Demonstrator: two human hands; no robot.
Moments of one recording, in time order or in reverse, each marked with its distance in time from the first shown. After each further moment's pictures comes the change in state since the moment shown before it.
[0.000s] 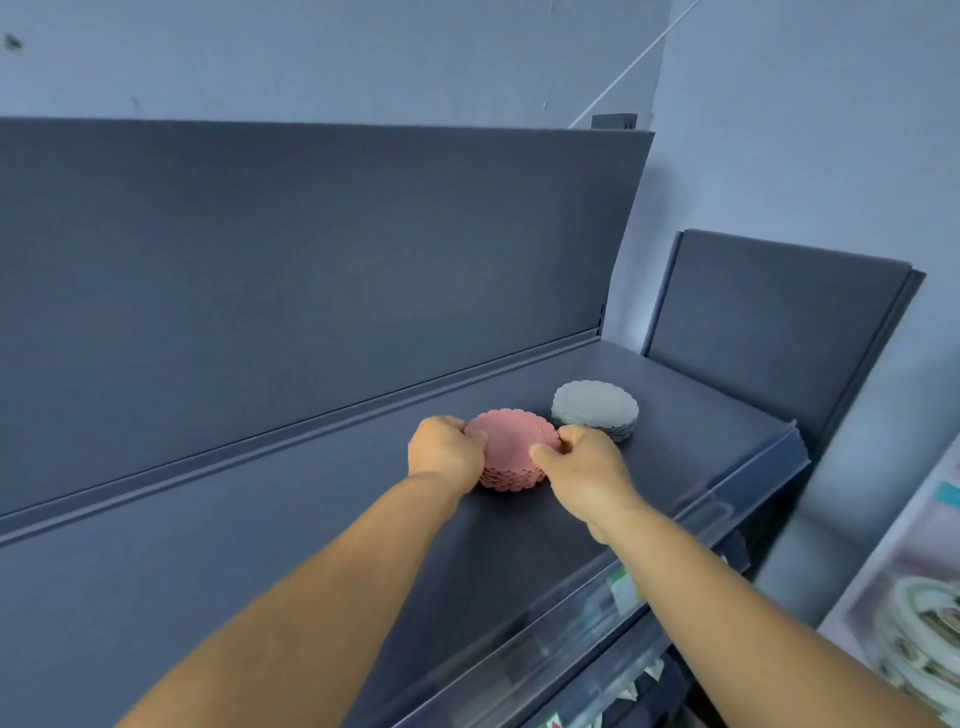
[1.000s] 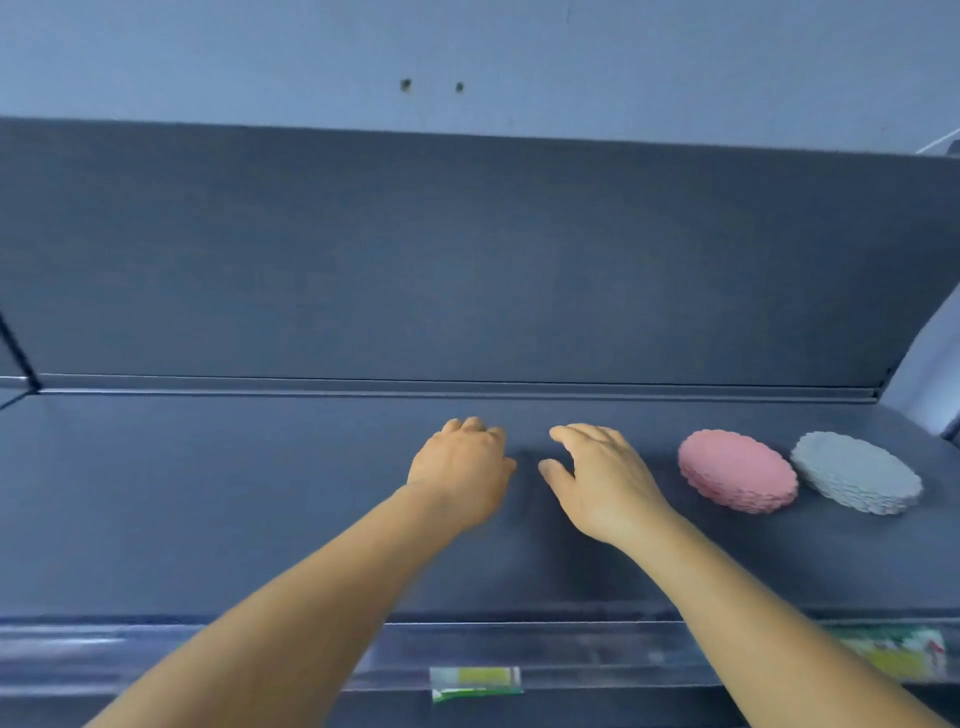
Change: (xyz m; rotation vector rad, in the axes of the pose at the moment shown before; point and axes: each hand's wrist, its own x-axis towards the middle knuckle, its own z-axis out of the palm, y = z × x) left_hand -0.108 -0.075 -0.147 0.909 0.174 0.069; right_hand -0.084 -0.063 0.091 -0.651 -0.406 -0.757
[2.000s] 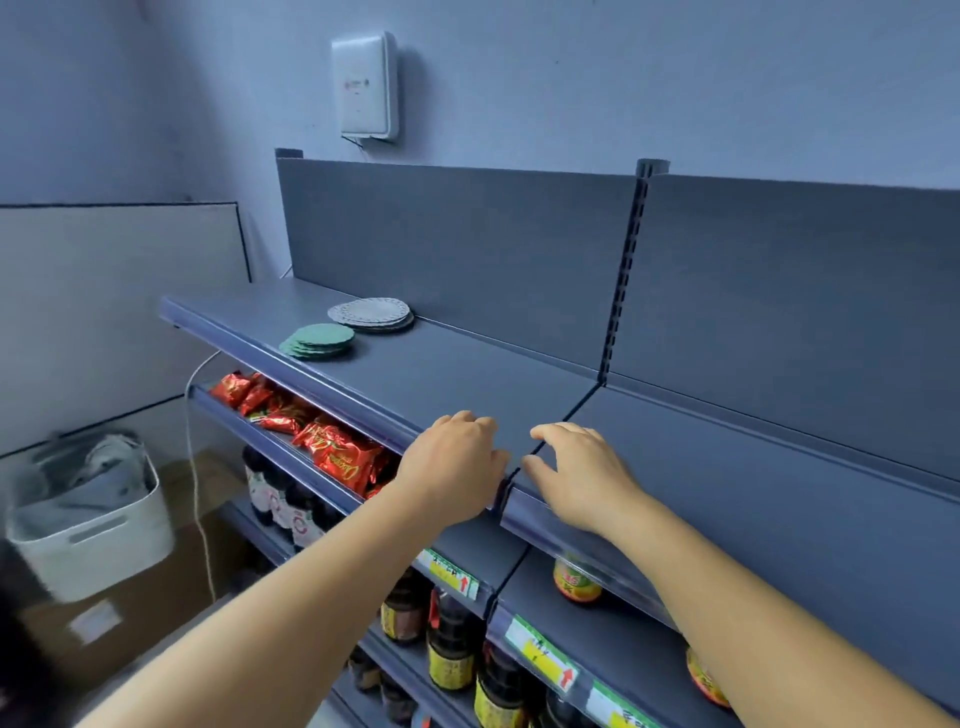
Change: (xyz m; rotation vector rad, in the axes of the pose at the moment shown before) left_hand -0.323 -0.473 -0.119 0.019 0.241 -0.613; right_hand -0.053 -0.558 0.167 0.139 -0.261 -0.654
